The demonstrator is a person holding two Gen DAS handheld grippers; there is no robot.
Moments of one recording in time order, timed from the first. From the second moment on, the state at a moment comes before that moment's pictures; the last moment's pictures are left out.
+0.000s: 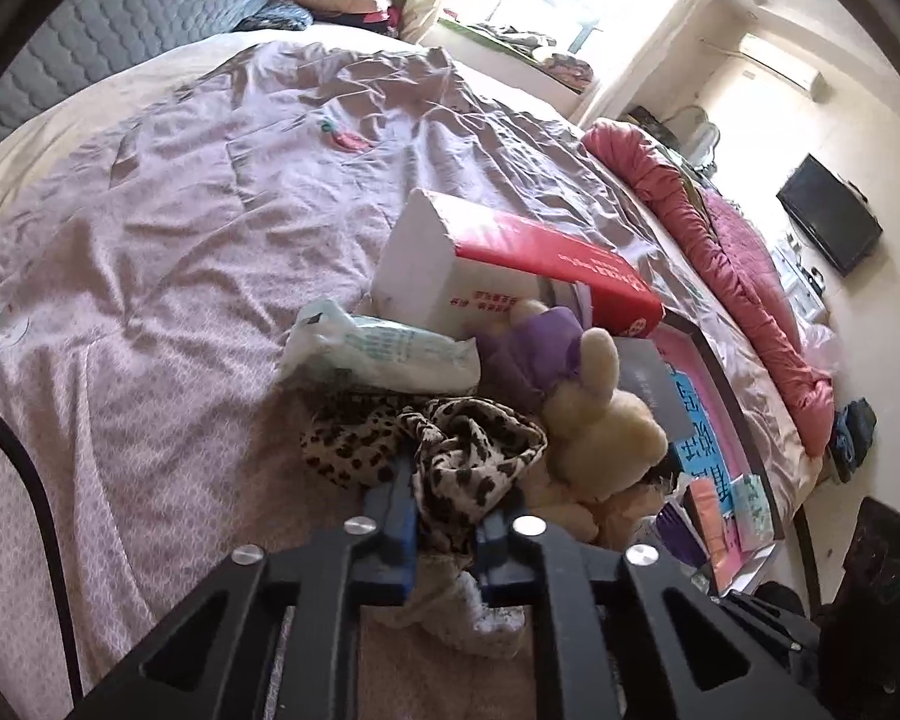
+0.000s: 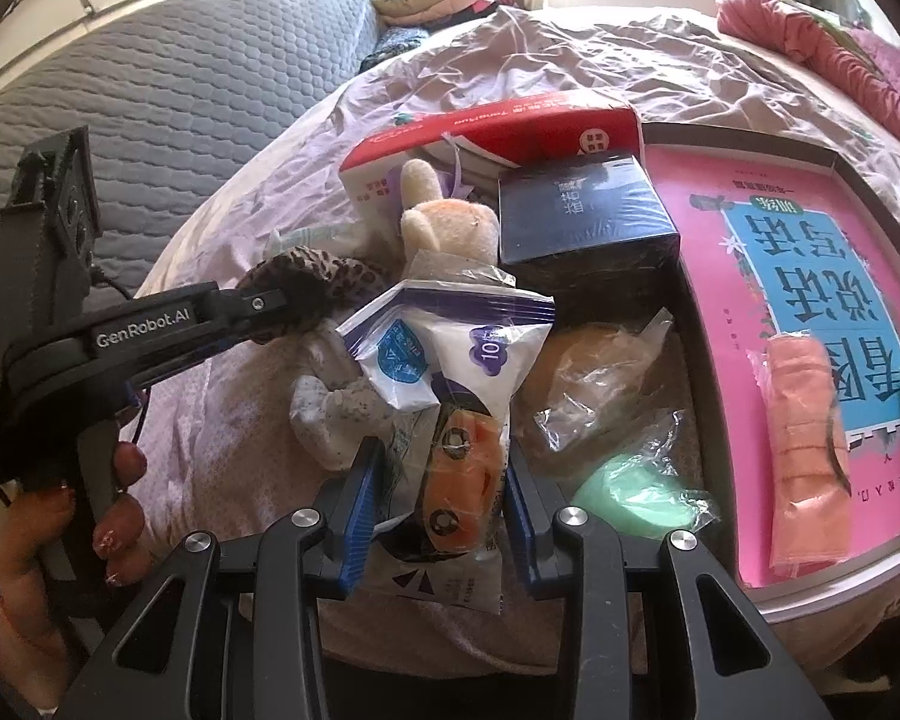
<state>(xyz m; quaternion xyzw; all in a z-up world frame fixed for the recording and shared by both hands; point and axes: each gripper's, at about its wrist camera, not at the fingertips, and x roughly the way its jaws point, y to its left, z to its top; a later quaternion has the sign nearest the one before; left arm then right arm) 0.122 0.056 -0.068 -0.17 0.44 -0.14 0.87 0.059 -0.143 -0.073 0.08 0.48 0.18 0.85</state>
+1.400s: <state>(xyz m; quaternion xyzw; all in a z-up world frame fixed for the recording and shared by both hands) 0.032 -0.026 0.025 -0.05 0.36 -0.16 0.92 0.023 -0.222 -0.006 0.13 0.38 0.15 0.90</state>
